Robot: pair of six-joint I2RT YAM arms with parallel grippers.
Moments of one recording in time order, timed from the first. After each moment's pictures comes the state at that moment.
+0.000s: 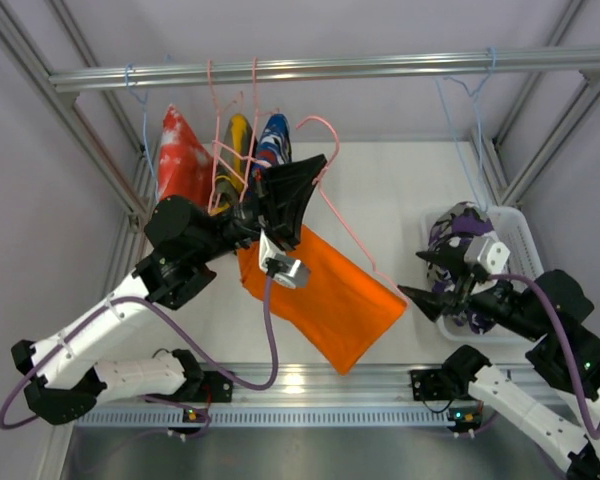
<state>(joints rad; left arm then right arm) -0.96 1.07 1.29 0.20 0.37 1.35 0.66 0.42 0.99 -0.57 -0.32 -0.12</state>
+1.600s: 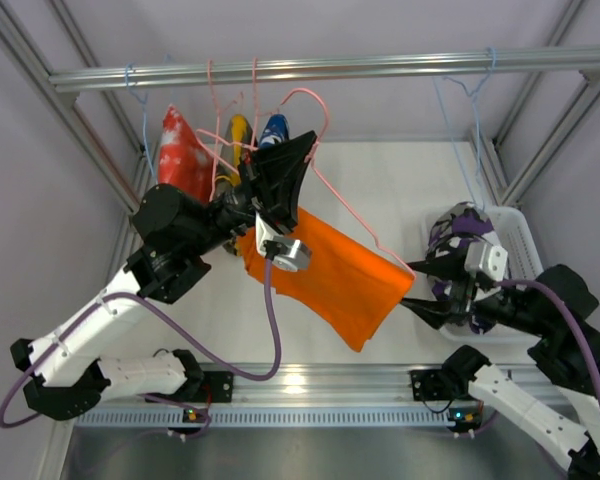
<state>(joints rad) -0.96 1.11 1.44 0.14 0.27 1.37 0.66 0.41 1.02 -0.58 -0.52 -0.13</state>
